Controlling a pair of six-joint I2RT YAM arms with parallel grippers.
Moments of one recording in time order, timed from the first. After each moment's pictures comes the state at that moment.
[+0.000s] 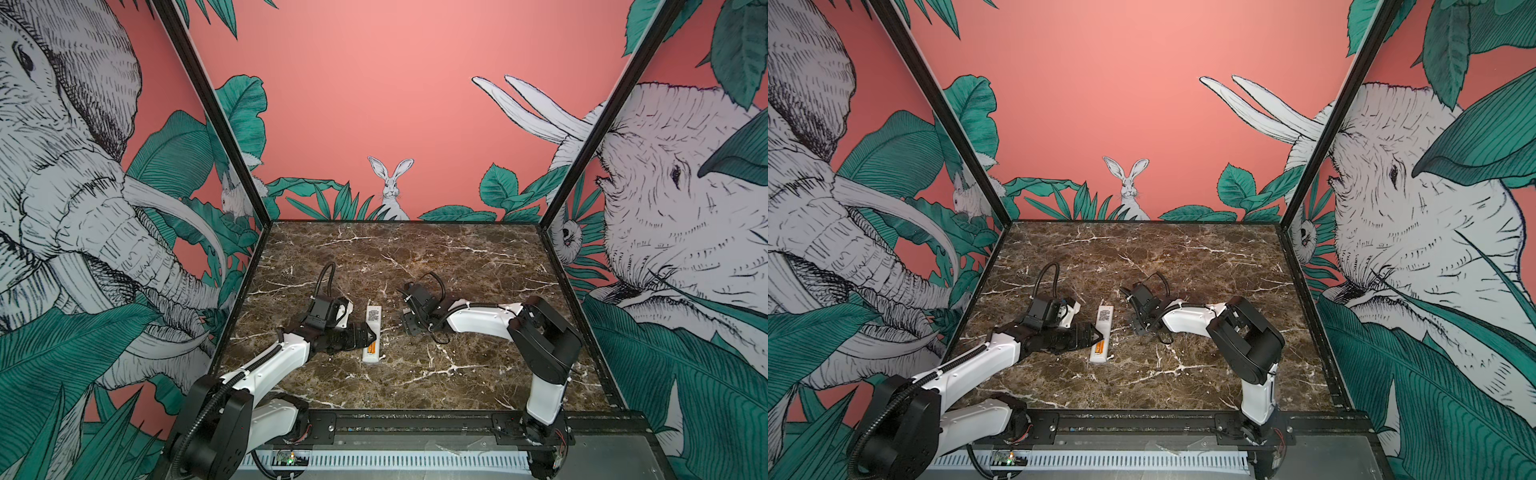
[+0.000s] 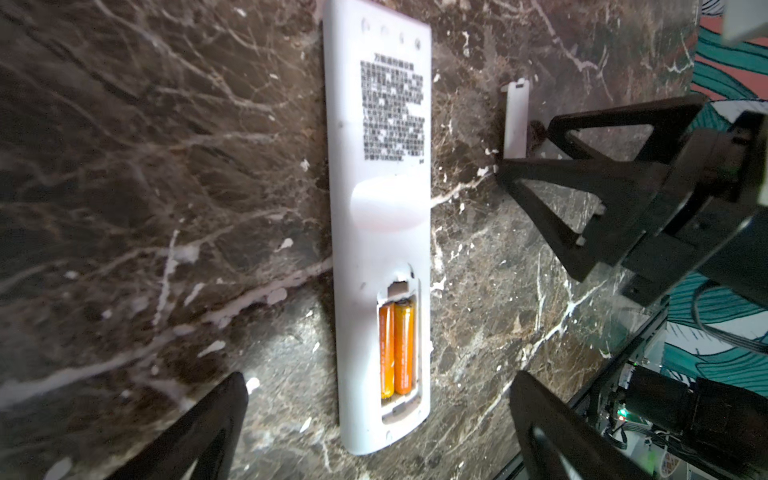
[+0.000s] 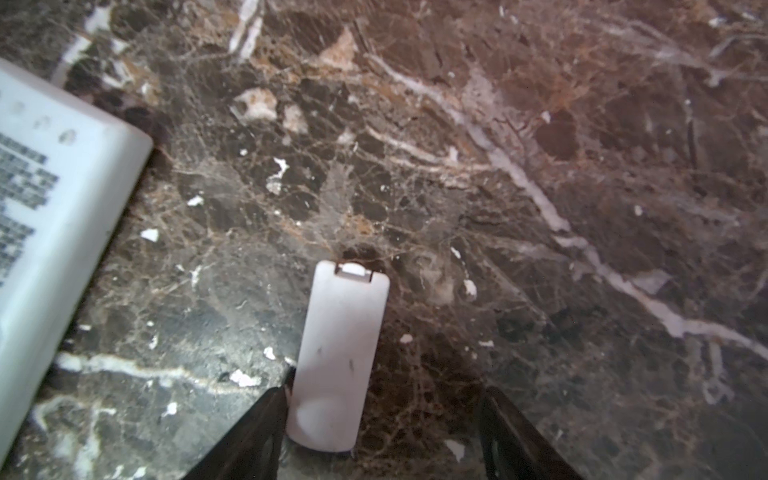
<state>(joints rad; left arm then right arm) -0.42 1.16 0.49 -0.36 0.45 -0.53 0.85 1.86 1.08 -0.31 0.18 0.34</state>
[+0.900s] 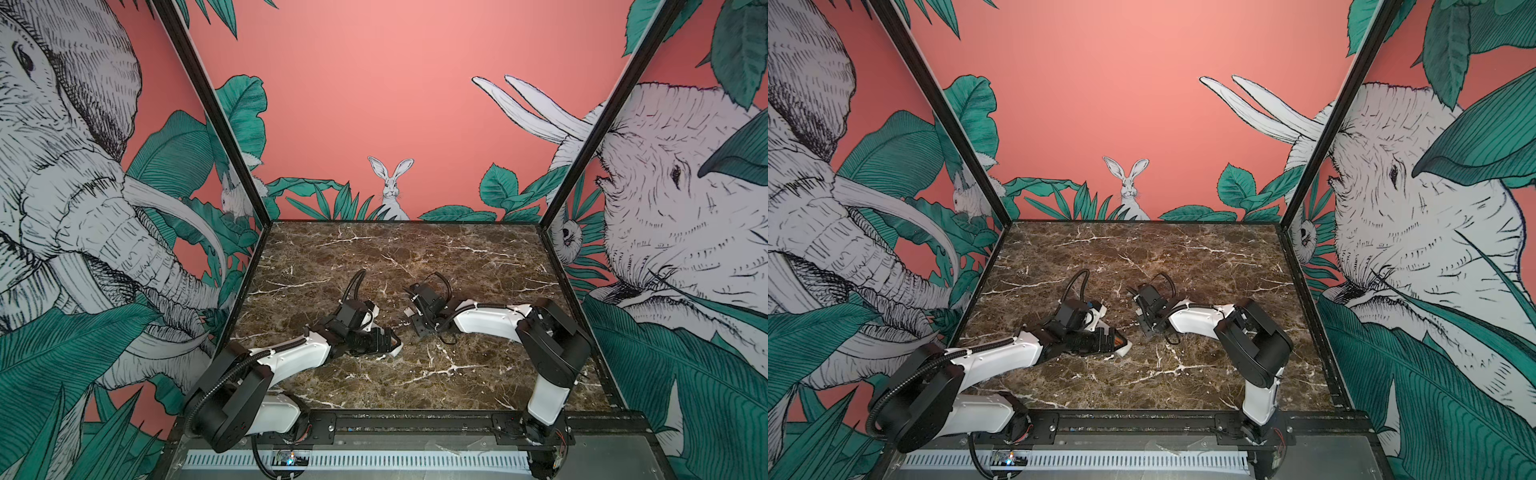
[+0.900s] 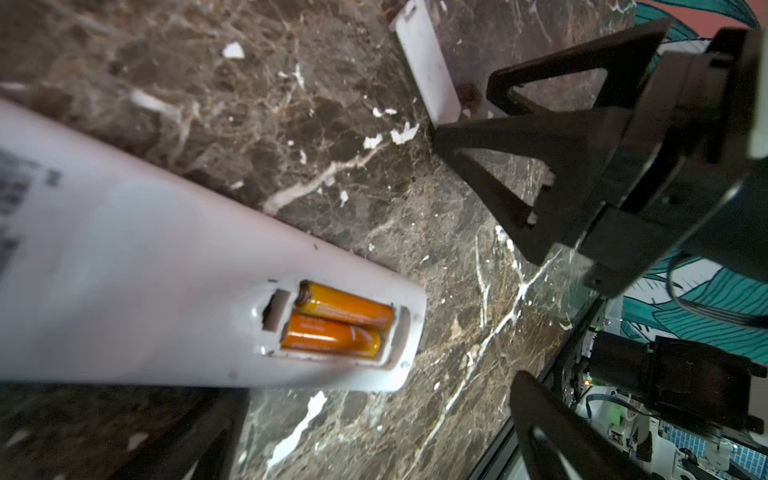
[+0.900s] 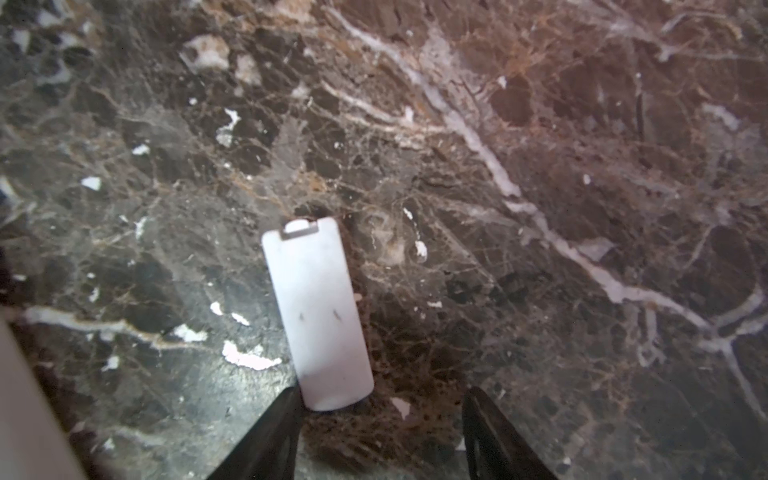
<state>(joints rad) -0.65 1.33 0.50 -0.07 0.45 -0.69 0.81 1.80 1.02 -0.32 0.16 0.25</state>
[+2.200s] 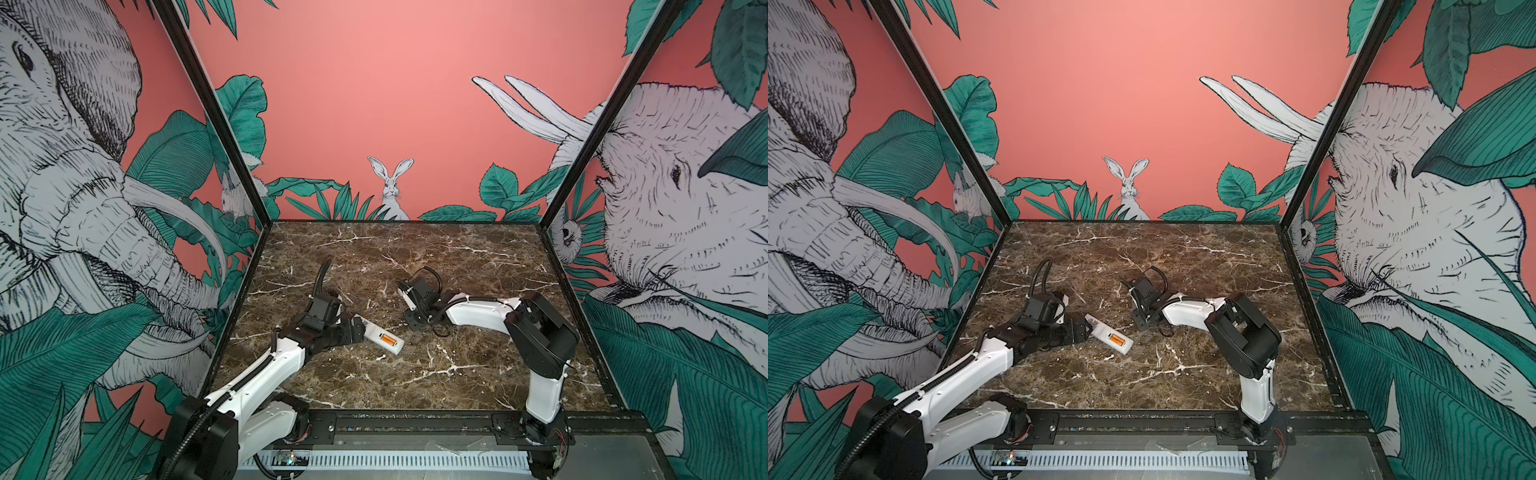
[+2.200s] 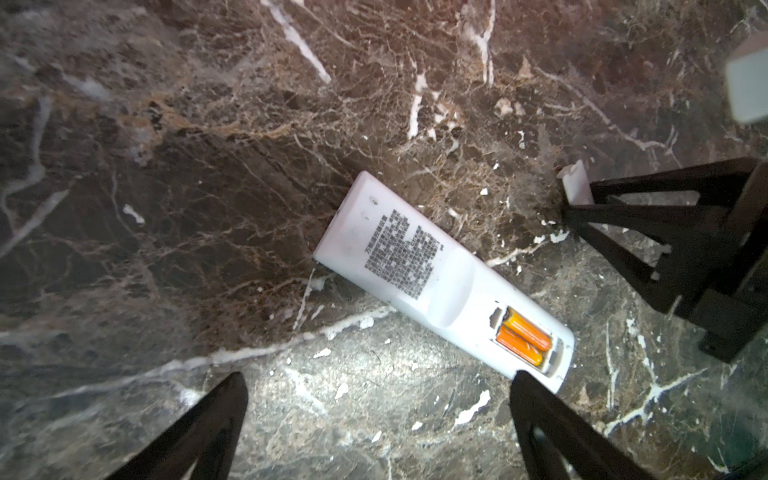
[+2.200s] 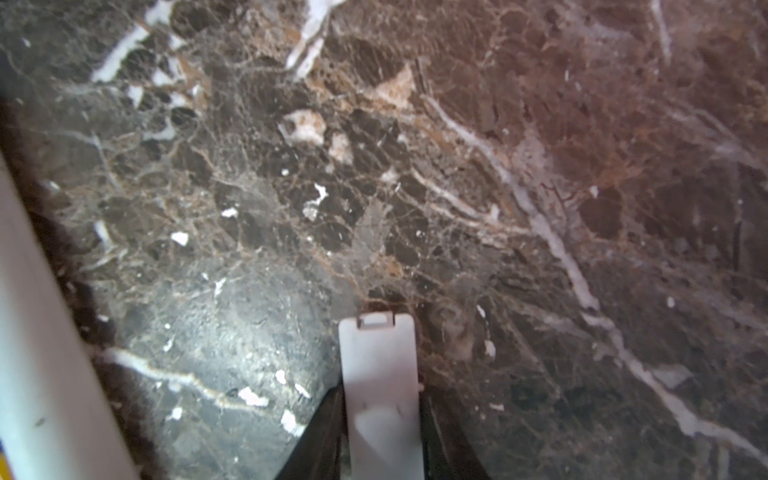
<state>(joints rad) -0.42 1.05 0.54 -0.46 0.15 -0.52 0.80 1.88 1.11 -0.30 0.06 0.14</state>
